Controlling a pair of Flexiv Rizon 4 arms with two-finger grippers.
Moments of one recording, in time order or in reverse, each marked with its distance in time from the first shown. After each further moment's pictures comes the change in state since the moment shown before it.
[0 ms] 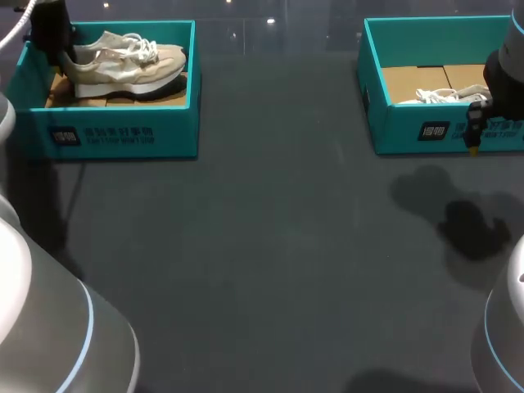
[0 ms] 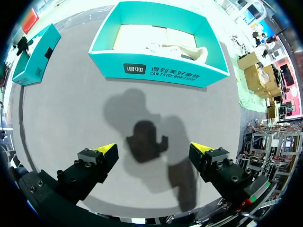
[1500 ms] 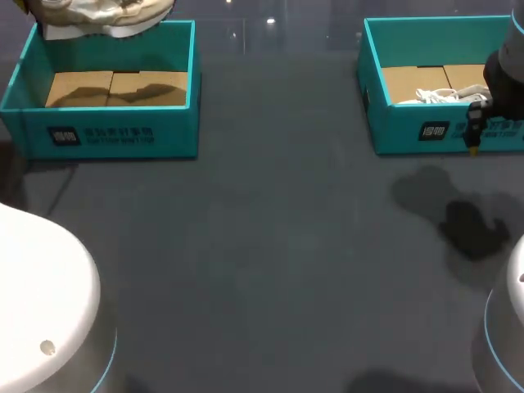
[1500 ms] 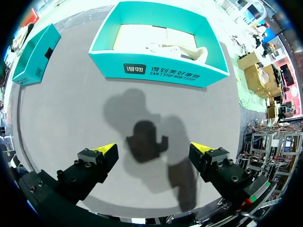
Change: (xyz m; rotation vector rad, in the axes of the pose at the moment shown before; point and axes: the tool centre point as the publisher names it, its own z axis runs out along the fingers) left arm 0.017 -0.056 -0.194 -0.081 0.030 0.025; right arm 0.000 0.000 0.000 0.000 0.000 0.000
